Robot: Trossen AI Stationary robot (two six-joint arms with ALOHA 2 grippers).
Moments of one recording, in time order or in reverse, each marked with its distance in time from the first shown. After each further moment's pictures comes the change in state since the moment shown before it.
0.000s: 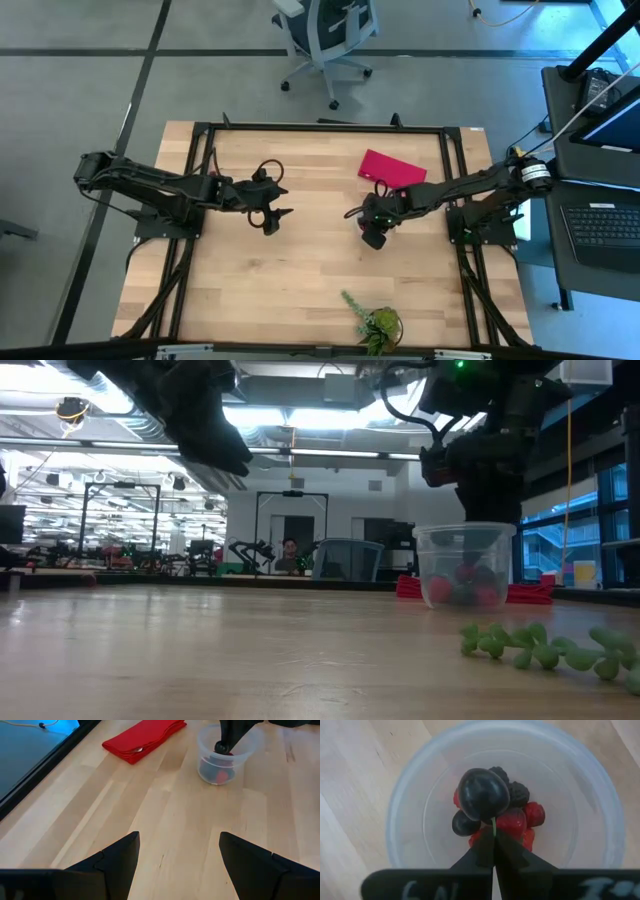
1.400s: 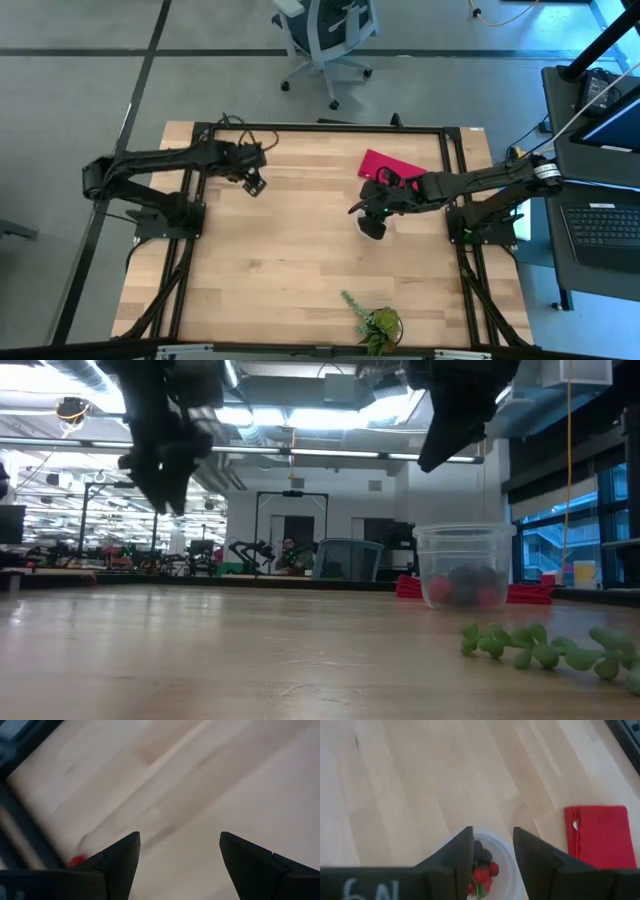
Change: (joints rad) left arm 0.392 0.076 0.200 -0.778 0.027 -0.280; right arm 0.051 -0.095 0.269 -0.174 0.278 -0.224
